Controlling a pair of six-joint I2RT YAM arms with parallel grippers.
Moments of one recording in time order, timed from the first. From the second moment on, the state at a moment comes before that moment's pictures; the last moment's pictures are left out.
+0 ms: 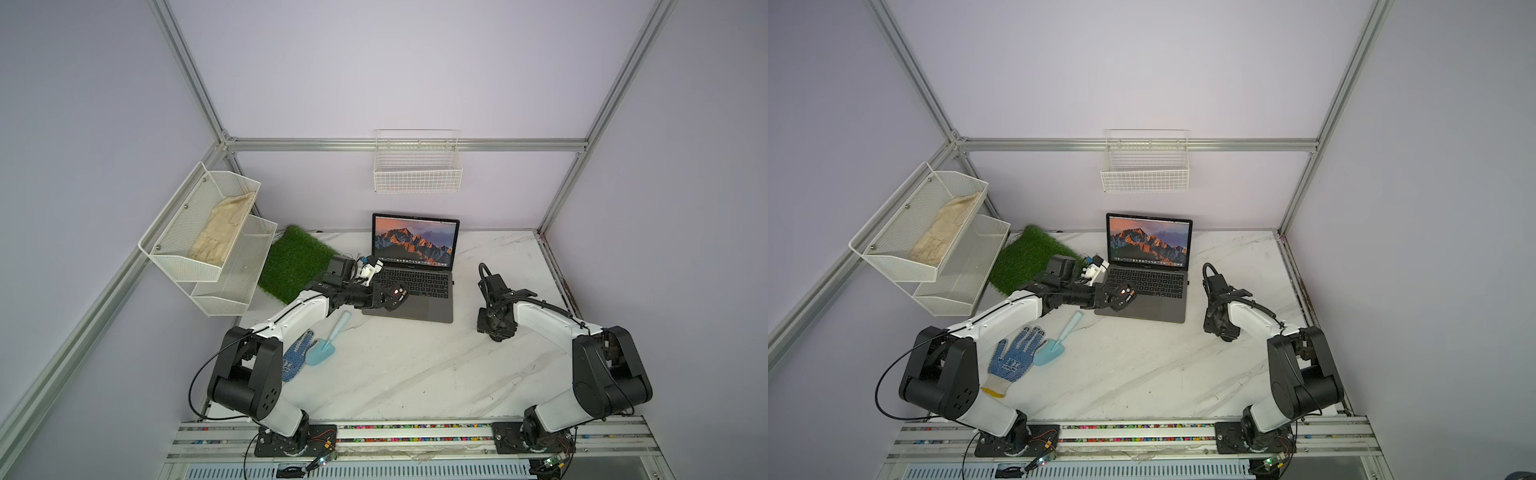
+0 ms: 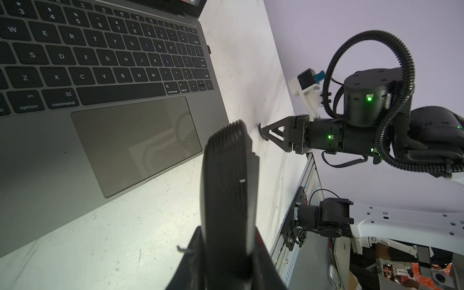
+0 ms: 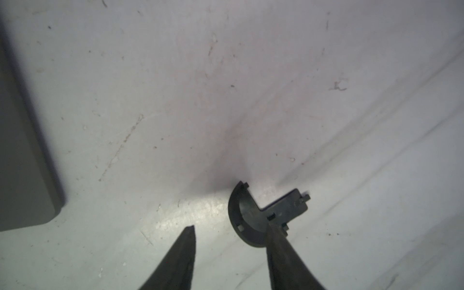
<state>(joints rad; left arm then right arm) -0.32 1.56 1.07 -0.36 0.78 -0.36 0.26 1.56 0.92 -0.72 0.19 0.54</state>
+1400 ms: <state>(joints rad) -0.32 1.56 1.11 -0.44 0.83 -0.25 0.51 1.42 0.90 -0.52 -0.02 0.68</state>
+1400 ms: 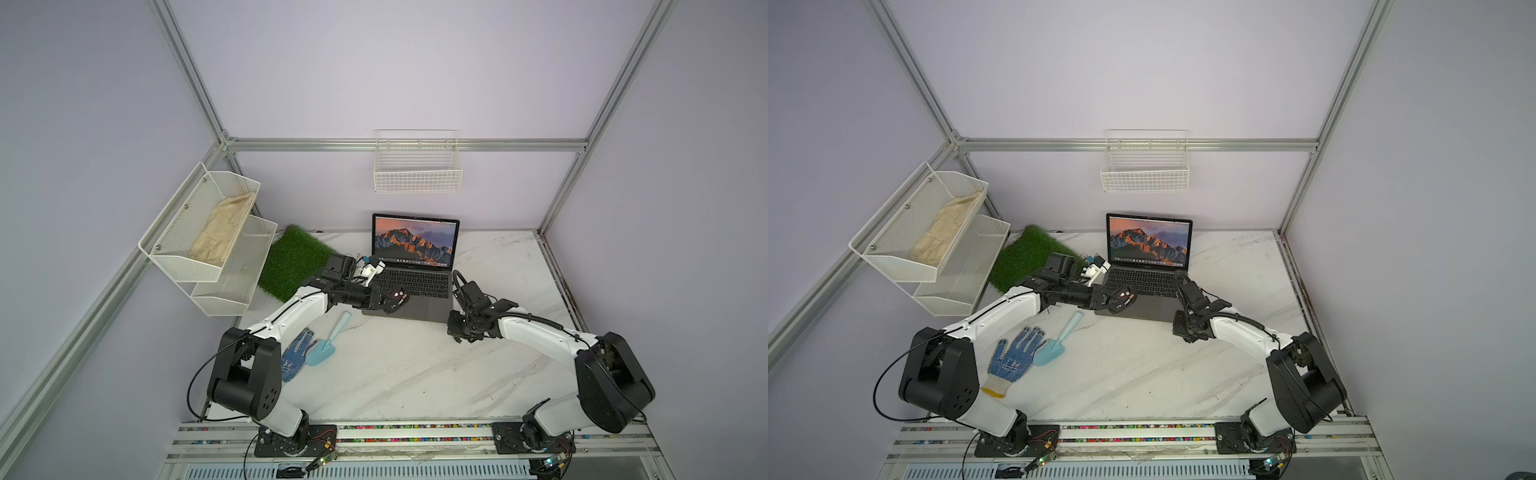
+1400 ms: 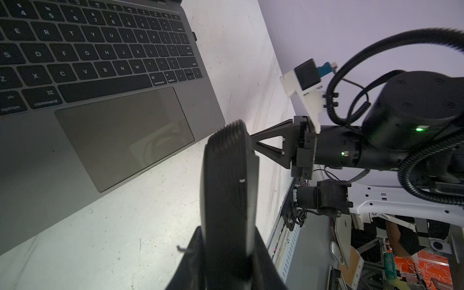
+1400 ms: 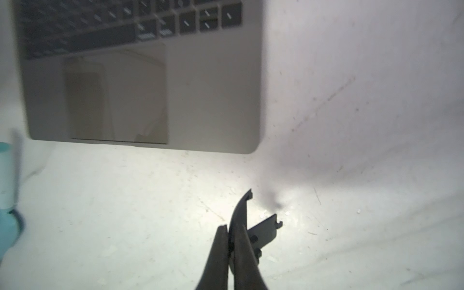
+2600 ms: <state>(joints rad) -0.35 1.65 1.23 -0.45 0.99 -0.15 0.55 1.37 0.92 -0.38 -0.20 0.64</state>
